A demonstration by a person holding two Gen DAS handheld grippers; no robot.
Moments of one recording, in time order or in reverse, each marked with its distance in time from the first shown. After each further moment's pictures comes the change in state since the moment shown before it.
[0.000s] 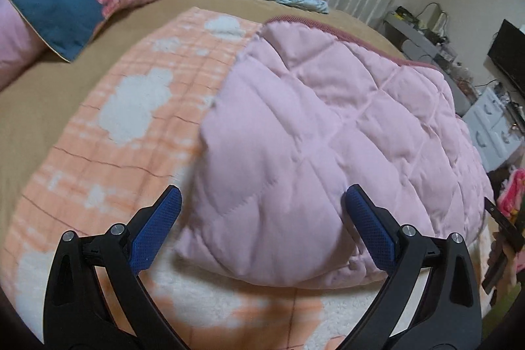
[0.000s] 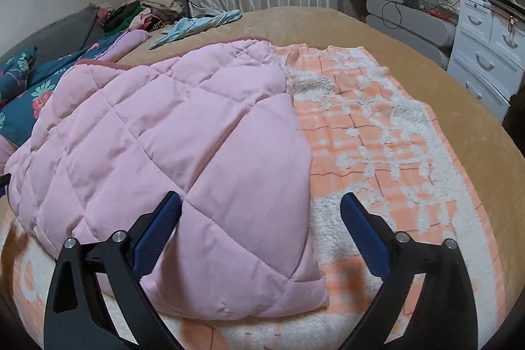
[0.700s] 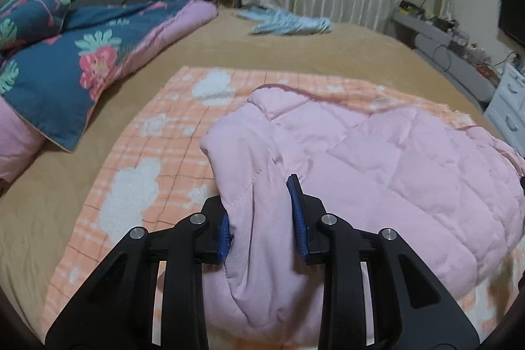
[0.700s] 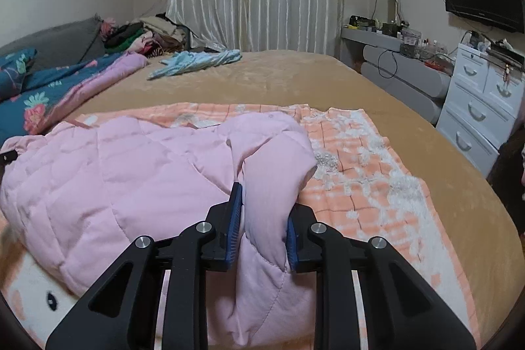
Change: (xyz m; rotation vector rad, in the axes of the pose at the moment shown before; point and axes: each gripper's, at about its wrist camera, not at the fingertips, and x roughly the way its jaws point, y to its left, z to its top) left arm 0.035 -0.068 0.079 0.169 -0.102 0.185; right arm 0.013 0.024 0.060 -0.083 -0.156 -0.093
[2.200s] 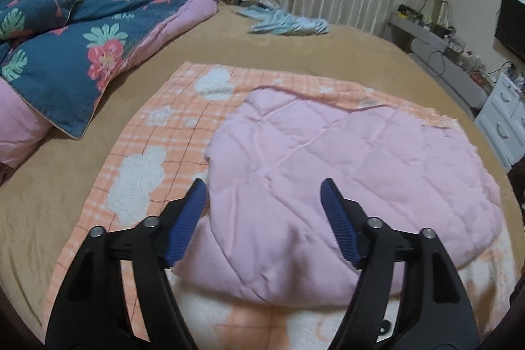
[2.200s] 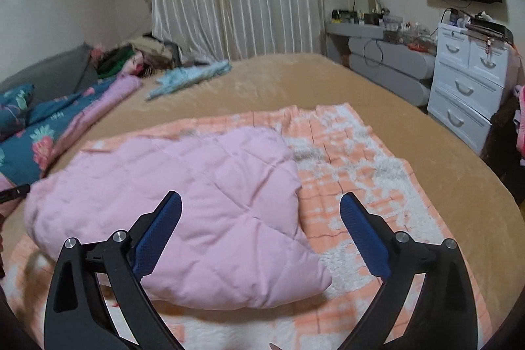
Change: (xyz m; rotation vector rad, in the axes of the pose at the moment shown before) left arm -0.057 0.003 -0.006 -0.037 -0.009 -0.050; right arm -0.094 -0.007 -0.001 0.162 -0.085 0.042
